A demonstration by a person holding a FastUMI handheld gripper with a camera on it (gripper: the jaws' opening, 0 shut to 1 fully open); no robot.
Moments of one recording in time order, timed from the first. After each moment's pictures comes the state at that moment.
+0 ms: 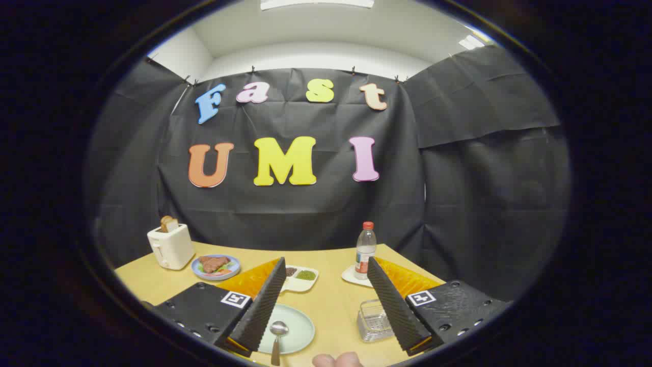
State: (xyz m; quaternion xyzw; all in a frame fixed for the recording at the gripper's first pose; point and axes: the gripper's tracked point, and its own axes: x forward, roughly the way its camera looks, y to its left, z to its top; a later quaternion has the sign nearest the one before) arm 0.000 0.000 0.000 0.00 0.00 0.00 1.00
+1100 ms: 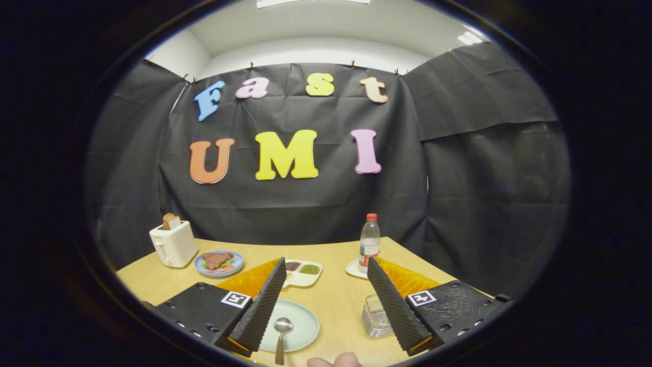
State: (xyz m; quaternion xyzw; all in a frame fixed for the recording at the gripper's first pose) arm 0.001 -0.001 -0.014 0.00 0.02 0.00 1.00
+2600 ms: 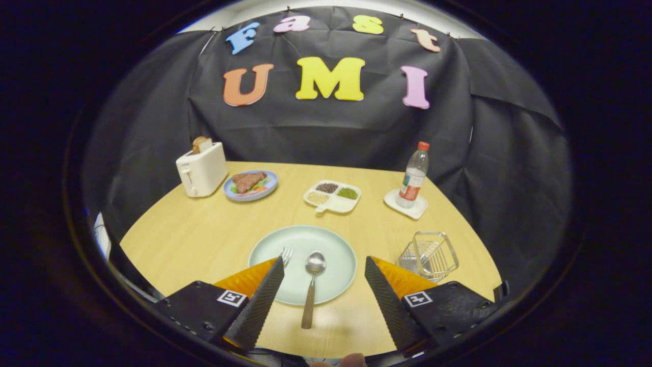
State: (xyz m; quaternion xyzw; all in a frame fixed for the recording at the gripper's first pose) arm -0.034 0.065 -0.122 -0.08 0.28 0.08 0.95
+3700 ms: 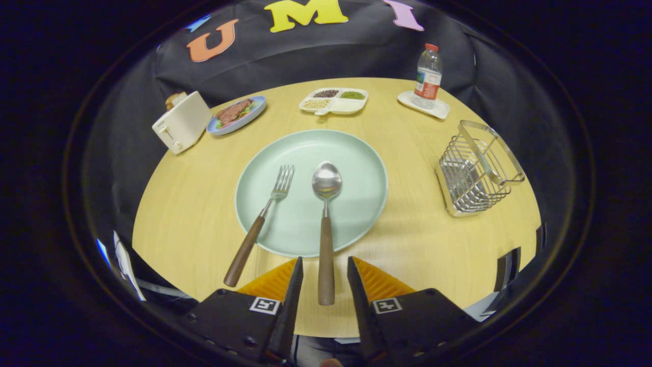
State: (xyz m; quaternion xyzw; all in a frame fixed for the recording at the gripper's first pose) arm -0.058 0.068 -0.231 0.01 0.49 0.06 0.87
